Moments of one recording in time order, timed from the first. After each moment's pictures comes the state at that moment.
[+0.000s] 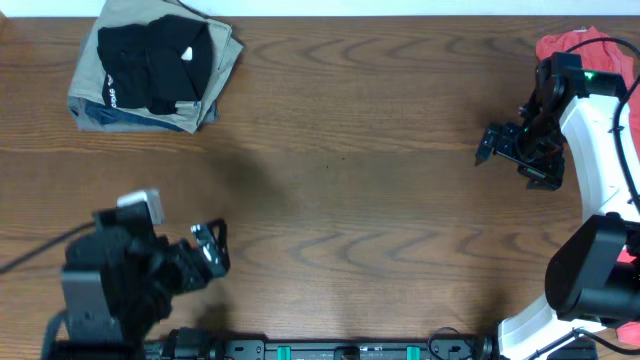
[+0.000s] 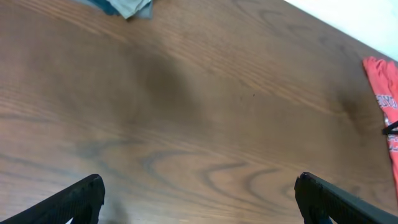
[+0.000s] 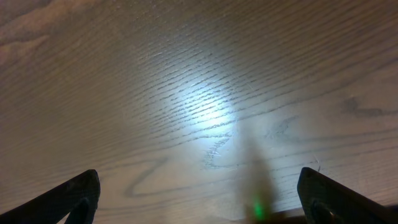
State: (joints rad) left arm -0.04 0.61 1.09 -1.24 0.17 -0.41; right arm -0.14 1.81 1.54 -1.36 -0.09 0.33
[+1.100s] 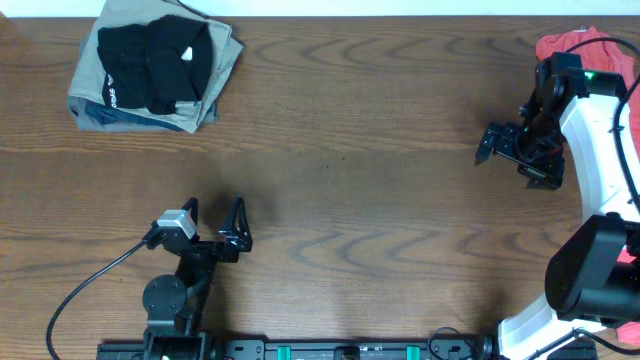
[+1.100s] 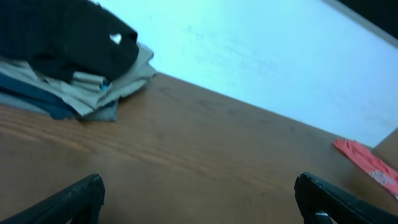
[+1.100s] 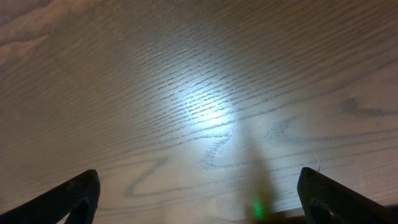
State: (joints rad) left arm -0.04 0.09 0.01 0.02 0.15 -0.44; right arm -0.14 1.81 1.54 -1.36 -0.09 0.33
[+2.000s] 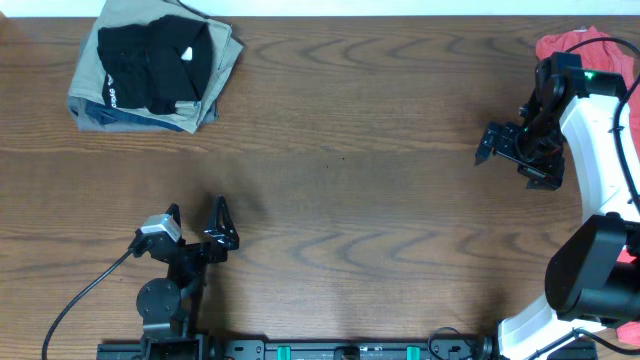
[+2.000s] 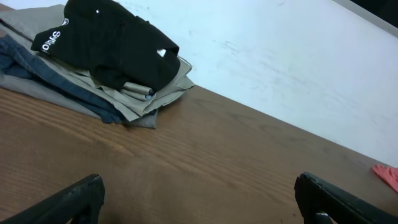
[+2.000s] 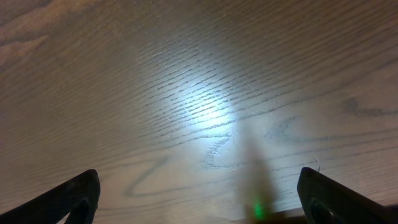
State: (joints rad) left arm 0.05 0.01 0.01 -0.09 0.10 -0.44; right arm -0.14 1.81 1.54 -1.36 -0.09 0.33
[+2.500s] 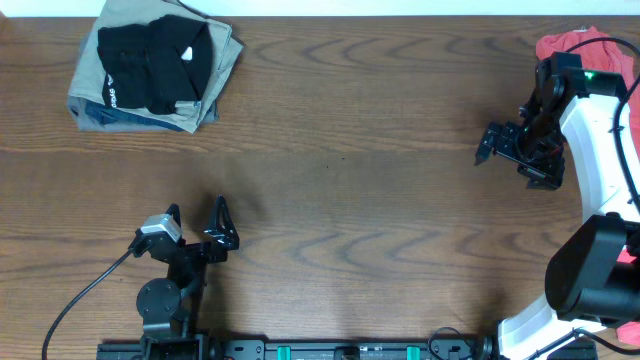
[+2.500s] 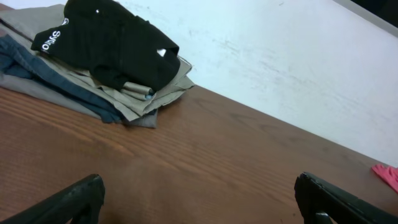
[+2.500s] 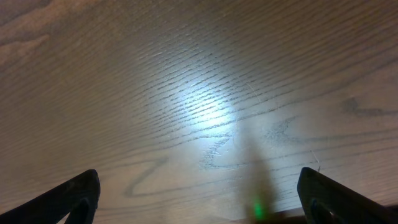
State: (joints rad) left arm 0.05 0.01 0.01 -0.10 0.10 -0.44; right arm -0.14 1.81 1.54 -1.36 -0.09 0.33
